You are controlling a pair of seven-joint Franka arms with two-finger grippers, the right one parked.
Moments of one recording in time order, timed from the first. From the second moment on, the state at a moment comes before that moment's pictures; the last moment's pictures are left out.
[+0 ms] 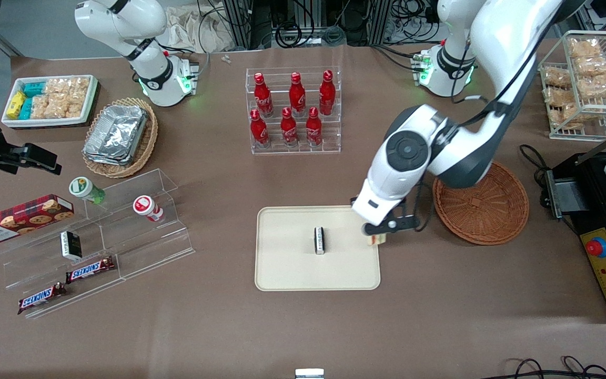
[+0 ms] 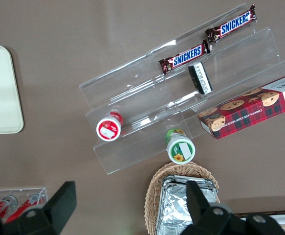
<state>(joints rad) -0.05 0.57 -0.62 -1.57 0.29 2.05 -0.86</state>
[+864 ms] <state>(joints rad) -0.05 0.77 -0.61 -1.55 0.56 2.25 -0.86</state>
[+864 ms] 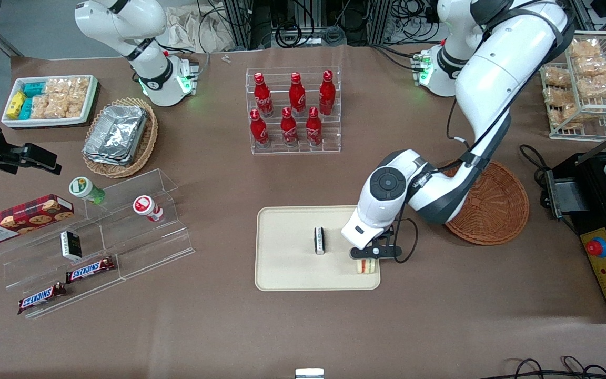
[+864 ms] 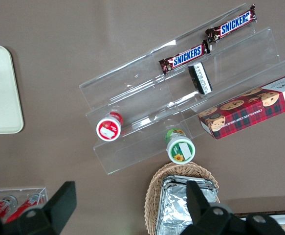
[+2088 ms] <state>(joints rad) 0.03 0.58 -0.62 -1.48 0.44 2.04 -0.82</state>
